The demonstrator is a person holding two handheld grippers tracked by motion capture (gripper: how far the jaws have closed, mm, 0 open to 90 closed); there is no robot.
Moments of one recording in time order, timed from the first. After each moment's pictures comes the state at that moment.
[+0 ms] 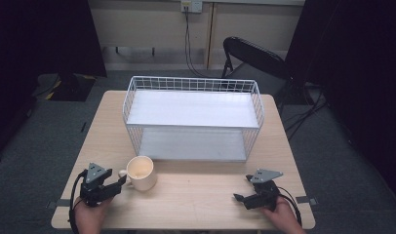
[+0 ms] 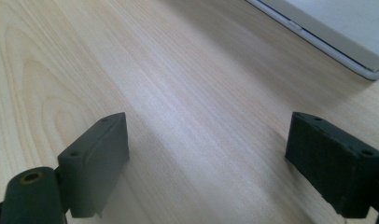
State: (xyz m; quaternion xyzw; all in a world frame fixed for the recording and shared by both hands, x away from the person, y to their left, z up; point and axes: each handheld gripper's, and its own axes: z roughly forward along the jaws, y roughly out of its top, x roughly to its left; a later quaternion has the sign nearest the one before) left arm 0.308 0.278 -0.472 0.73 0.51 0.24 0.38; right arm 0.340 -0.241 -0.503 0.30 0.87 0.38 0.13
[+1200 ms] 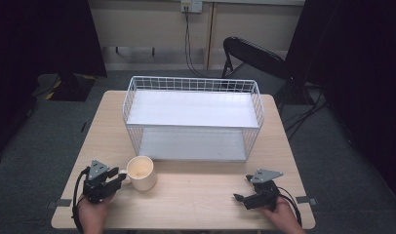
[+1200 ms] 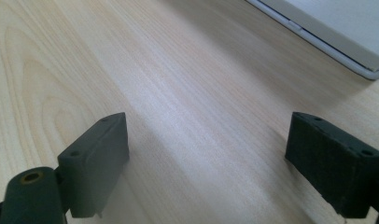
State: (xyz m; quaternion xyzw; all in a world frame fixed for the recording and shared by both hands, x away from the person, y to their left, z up) left arm 0.314 0.271 -0.468 0.73 0.50 0.24 0.39; right arm 0.340 -0.241 -0.503 0.30 0.87 0.38 0.13
